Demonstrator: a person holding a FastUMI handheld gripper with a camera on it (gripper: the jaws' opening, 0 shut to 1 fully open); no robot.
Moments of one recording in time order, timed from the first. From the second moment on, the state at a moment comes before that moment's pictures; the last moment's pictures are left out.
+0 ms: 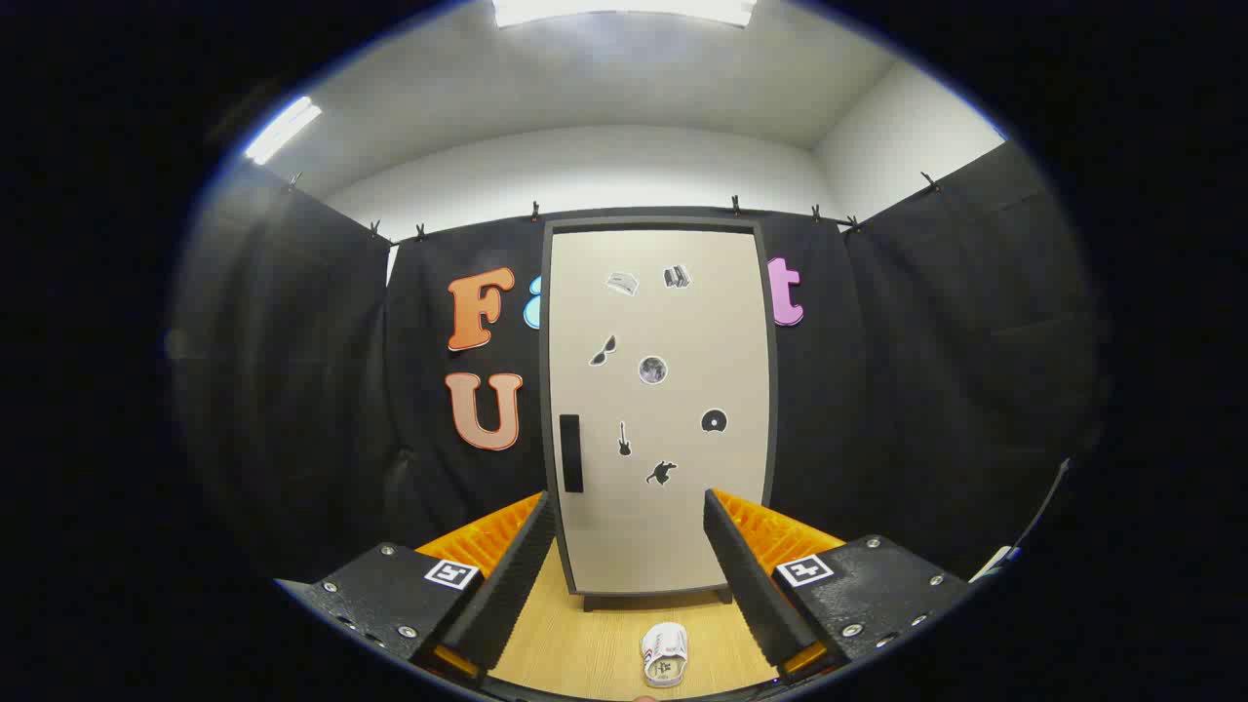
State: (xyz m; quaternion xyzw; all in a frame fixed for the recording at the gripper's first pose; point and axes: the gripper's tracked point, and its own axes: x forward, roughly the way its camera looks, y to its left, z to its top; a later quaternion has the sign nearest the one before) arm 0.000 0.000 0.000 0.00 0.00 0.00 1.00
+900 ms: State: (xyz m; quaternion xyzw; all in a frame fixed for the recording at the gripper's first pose) arm 0.007 -0.014 -0.015 0.00 0.03 0.00 1.00
